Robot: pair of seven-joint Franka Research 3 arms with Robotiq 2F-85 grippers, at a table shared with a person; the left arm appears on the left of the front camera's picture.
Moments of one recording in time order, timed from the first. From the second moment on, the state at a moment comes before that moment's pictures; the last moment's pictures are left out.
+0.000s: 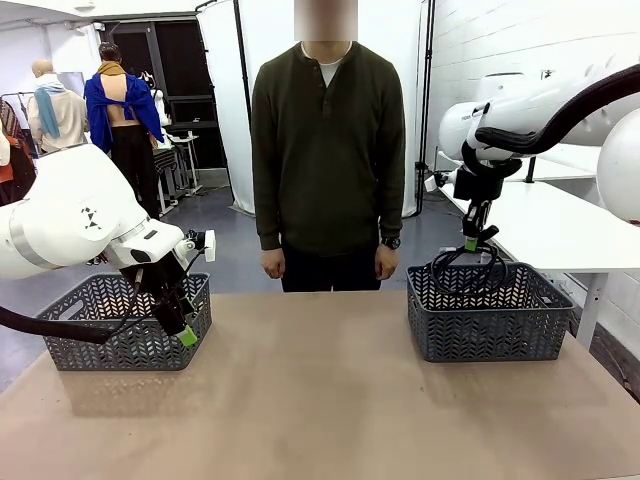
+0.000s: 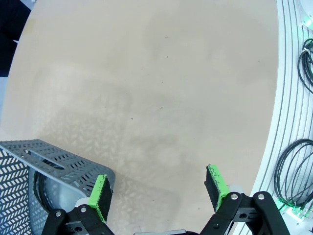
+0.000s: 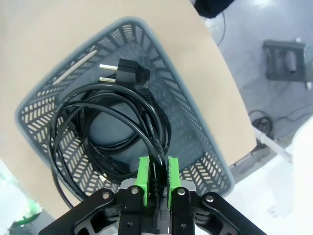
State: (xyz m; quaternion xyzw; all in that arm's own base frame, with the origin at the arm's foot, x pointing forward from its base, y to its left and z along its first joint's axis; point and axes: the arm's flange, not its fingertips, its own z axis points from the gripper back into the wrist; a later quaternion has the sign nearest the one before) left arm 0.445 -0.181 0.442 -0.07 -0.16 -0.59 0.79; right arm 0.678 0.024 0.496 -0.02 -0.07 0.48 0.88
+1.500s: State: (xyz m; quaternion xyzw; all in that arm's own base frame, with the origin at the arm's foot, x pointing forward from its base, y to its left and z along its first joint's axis) left arm 0.445 -0.181 0.441 -0.07 -0.16 -0.59 0.79; right arm 0.688 0.008 0.489 -0.01 -0.07 0.51 0.86
